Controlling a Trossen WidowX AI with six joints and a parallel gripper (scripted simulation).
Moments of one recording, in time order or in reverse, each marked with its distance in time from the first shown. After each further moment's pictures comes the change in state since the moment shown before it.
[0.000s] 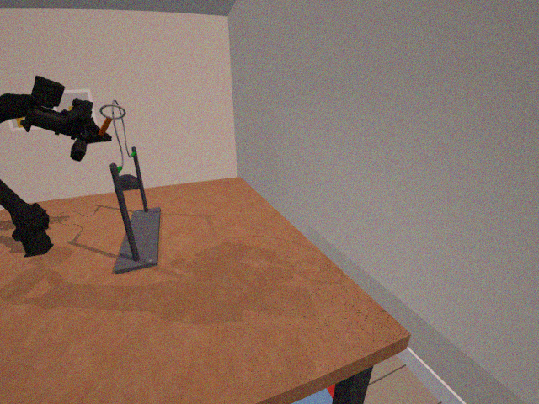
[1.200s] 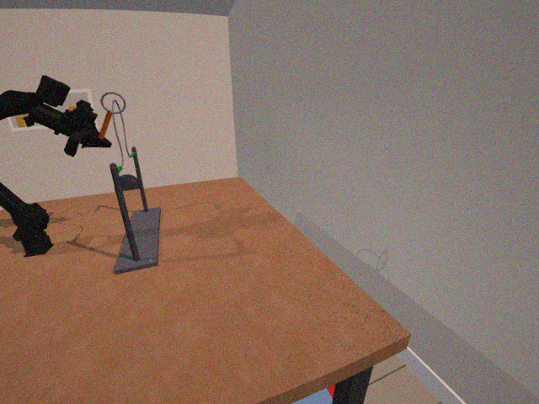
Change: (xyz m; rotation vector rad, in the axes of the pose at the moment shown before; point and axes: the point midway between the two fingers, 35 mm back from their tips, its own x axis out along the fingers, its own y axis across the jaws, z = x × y) arm 0.000 -0.021 0.005 -0.404 -0.063 -0.284
